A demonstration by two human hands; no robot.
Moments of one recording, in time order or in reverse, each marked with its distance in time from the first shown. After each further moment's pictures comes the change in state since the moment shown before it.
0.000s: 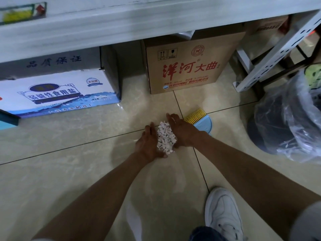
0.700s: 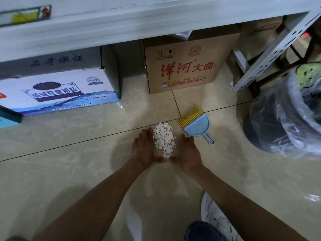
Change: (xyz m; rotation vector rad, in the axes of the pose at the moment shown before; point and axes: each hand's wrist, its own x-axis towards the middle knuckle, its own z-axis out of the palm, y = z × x) left_hand -0.024 -0.007 0.015 0.237 0.097 0.022; right_hand -0.067 -0.033 0.061 0.433 0.214 0.449
